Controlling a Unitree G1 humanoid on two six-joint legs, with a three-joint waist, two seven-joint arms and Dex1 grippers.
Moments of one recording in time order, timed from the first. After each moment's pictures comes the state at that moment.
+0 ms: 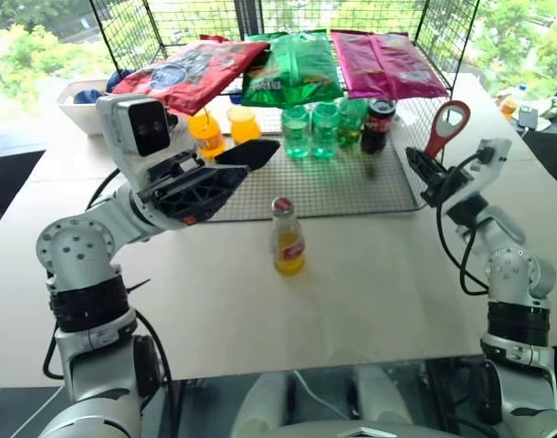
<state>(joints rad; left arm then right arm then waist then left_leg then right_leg) -0.57 0.57 0.39 -0.21 -1.29 1.08 -1.03 -0.49 -0.29 -0.32 -0.05 0.77 0.58 0.45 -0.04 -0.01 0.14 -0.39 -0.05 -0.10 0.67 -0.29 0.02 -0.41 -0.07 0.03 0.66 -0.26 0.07</state>
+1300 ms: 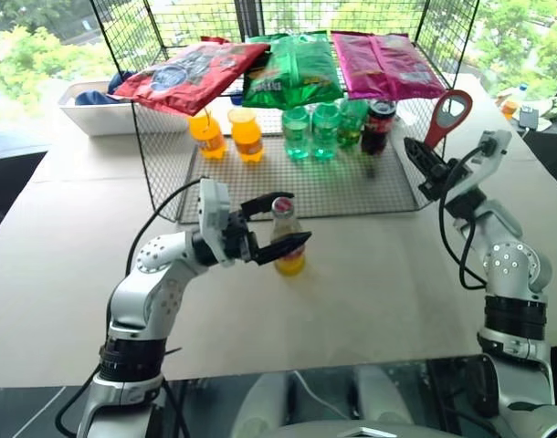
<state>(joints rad) -0.30 0.46 0.05 -0.21 -0.63 0.35 -1.05 -0.51 -0.27 -0.31 -0.04 0.82 0.57 0.44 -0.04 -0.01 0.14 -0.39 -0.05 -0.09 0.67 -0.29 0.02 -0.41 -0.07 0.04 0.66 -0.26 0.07</state>
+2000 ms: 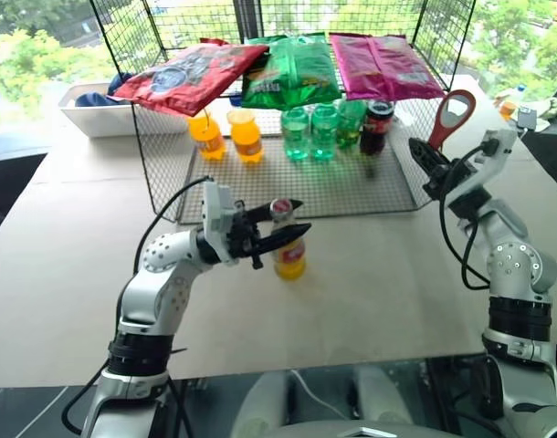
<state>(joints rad) -0.31 0.44 0.03 -0.15 -0.59 0.20 -1.09 -0.51 -0.31 -0.24 -0.09 0.70 0.54 0.41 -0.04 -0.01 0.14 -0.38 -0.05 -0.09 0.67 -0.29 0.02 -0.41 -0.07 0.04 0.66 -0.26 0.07</state>
